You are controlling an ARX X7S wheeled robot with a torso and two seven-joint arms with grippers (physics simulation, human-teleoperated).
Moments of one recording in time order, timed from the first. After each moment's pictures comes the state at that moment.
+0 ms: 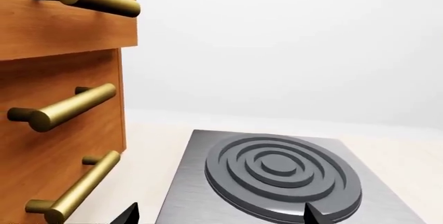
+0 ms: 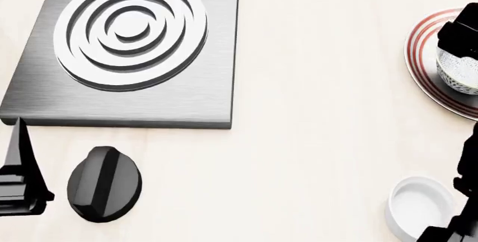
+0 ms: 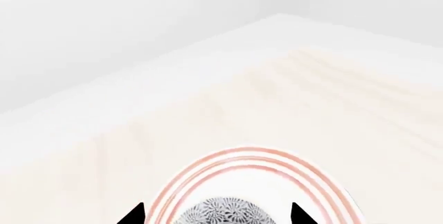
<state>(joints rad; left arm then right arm) -0.14 -0.43 0.10 0.46 -0.45 -0.12 -0.33 1.18 0.23 0.52 0.61 -0.09 0.53 -0.07</state>
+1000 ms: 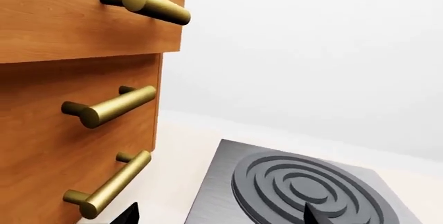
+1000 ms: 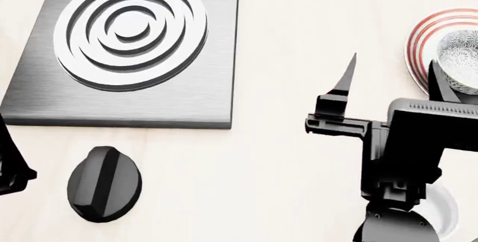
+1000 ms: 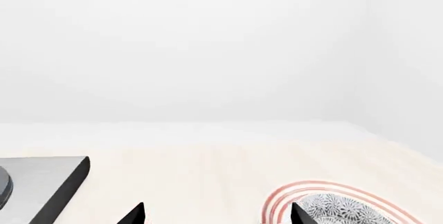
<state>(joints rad) -0.18 -0.38 0.06 0.44 -0.48 -0.12 -0.41 0.55 0.03 0.16 -0.04 -0.05 0.18 -0.03</state>
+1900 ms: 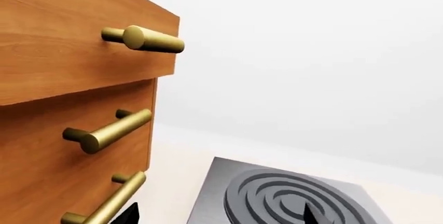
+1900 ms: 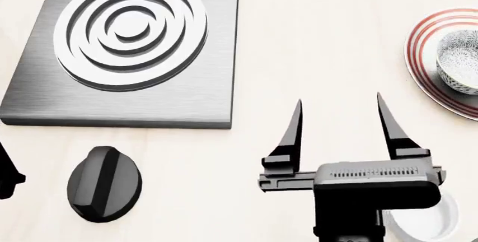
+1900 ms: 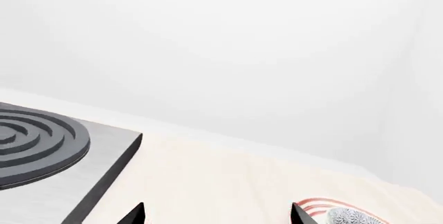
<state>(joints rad) -0.14 -0.41 0.05 0.53 -0.49 -0.10 -0.42 0.32 0.11 -0.07 -0.17 -0.14 0.05 0.07</state>
